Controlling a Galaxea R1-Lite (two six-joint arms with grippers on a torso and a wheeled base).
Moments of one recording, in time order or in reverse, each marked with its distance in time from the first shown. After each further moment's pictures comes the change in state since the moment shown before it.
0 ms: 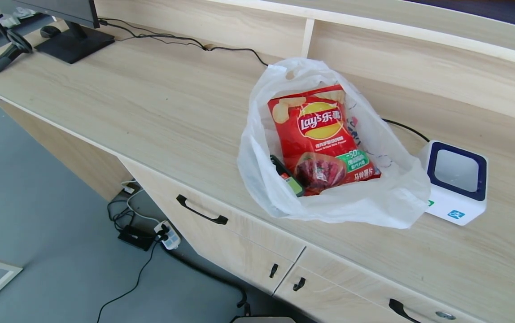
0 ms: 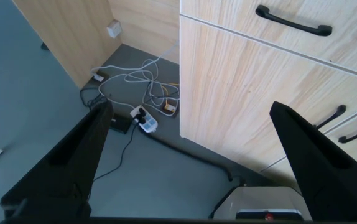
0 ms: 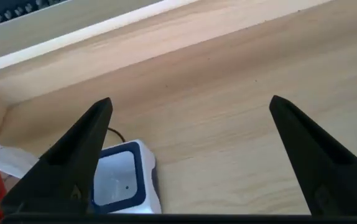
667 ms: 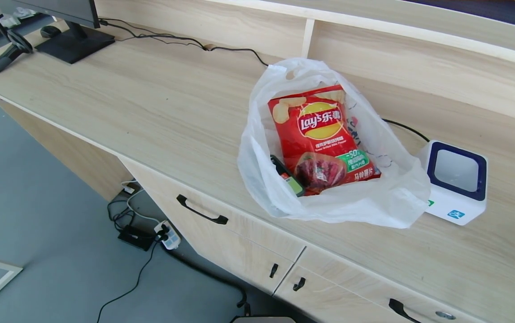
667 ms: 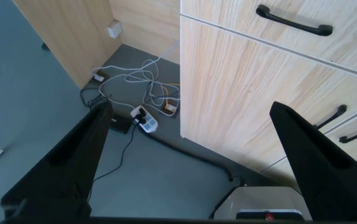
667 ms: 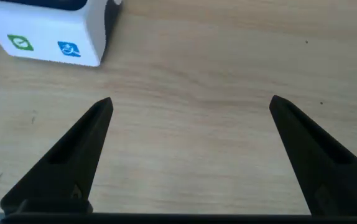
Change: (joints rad) left arm 0.000 0.000 0.000 0.000 0.000 0.002; right arm 0.229 -0.075 0.518 0.146 0.037 0.160
